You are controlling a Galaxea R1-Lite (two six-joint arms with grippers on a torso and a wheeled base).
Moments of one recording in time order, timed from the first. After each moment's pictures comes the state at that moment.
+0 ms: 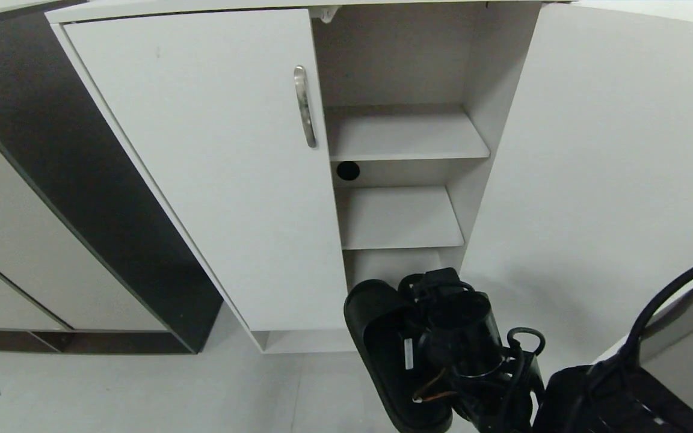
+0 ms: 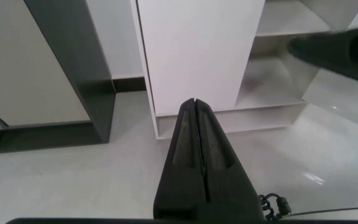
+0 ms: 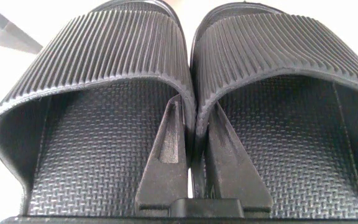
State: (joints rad) left arm 0.00 0.00 0.00 0.00 -0.03 0.03; right arm 0.91 2.02 -0.81 -0.85 -0.57 0.28
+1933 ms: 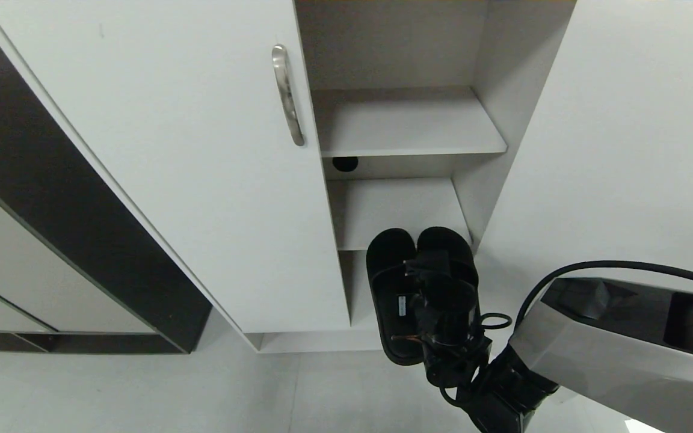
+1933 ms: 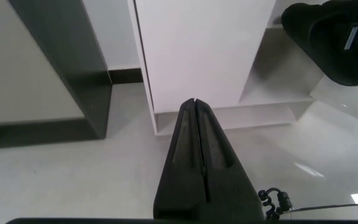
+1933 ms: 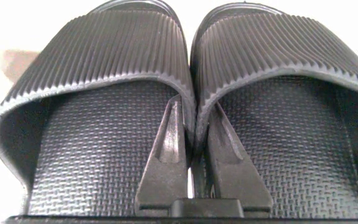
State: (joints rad) left arm 0.00 0.00 0.00 0.00 -0.03 0.03; right arm 0.80 2.34 -1.01 -1.36 -0.77 -0.03
